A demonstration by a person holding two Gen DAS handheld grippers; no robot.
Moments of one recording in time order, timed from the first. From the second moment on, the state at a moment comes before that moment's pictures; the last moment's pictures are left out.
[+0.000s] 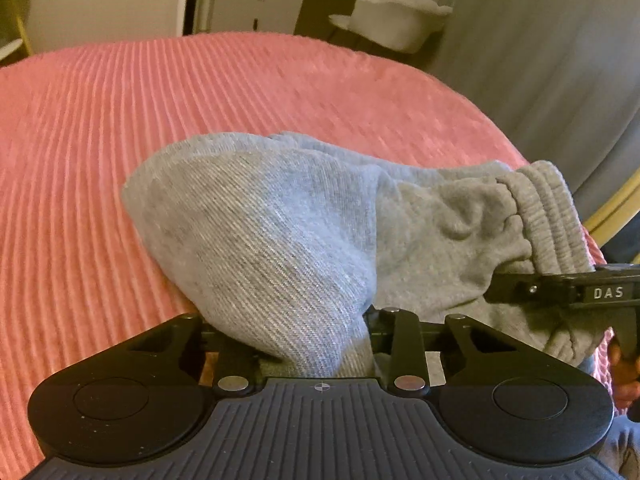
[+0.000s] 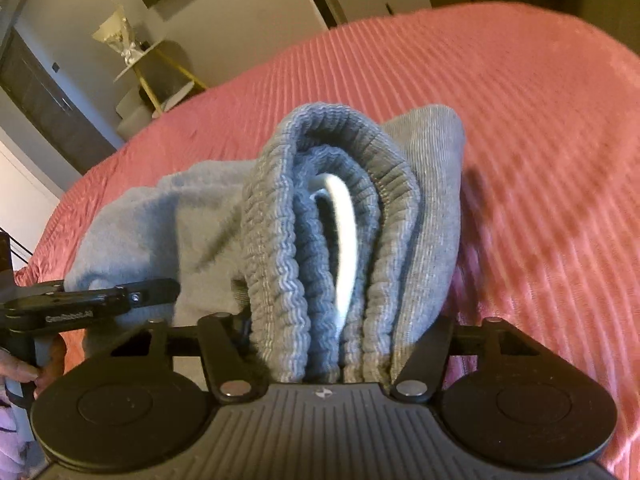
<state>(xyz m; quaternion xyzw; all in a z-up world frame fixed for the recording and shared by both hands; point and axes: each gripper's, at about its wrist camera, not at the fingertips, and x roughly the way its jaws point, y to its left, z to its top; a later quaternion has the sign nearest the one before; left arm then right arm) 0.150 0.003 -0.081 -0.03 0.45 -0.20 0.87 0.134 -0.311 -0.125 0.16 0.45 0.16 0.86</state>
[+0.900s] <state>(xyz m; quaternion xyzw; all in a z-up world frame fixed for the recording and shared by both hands) 0.237 0.062 -0.012 -0.08 0.36 -0.10 0.93 0.246 -0.229 -0.051 0.13 0.33 0.19 0.92</state>
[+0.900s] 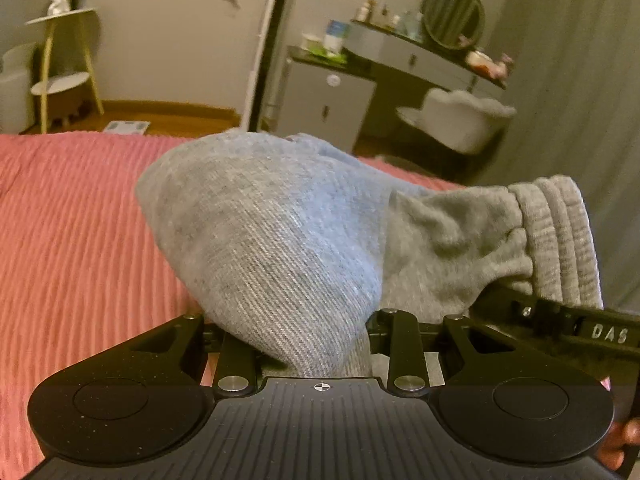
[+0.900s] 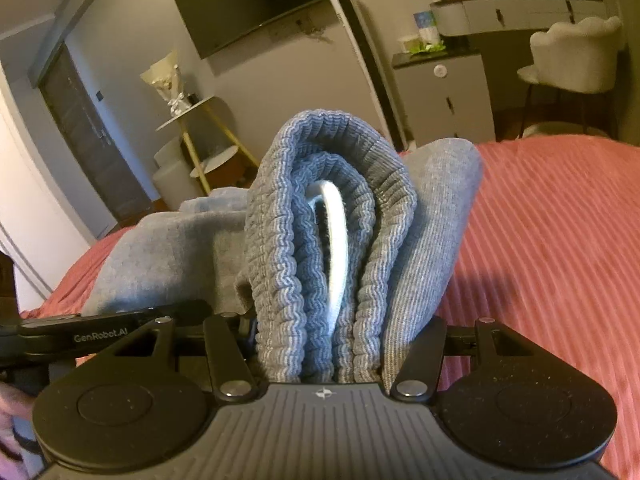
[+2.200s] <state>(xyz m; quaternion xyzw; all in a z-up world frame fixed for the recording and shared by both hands) 0.258 0.149 -0.016 -0.25 0.33 -0.11 0.90 0.142 -0.271 -0.126 0.24 0.26 0.14 0.93</state>
